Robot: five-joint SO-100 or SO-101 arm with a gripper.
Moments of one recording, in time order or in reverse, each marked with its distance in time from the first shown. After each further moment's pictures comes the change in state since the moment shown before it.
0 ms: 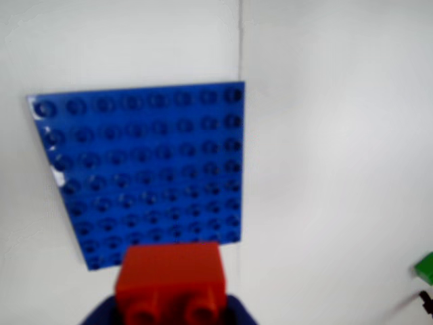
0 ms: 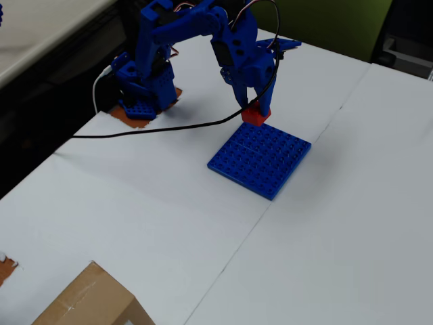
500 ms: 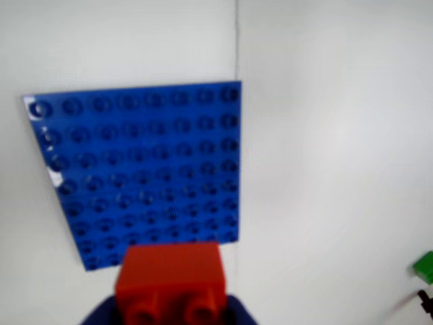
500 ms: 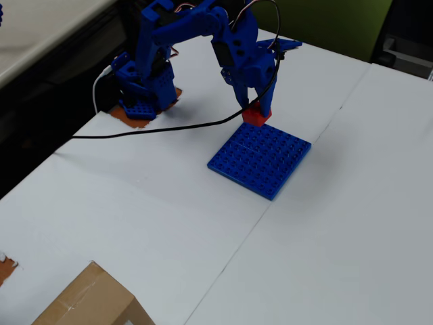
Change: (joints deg) arm 0.1 -0.7 -1.0 0.0 0.0
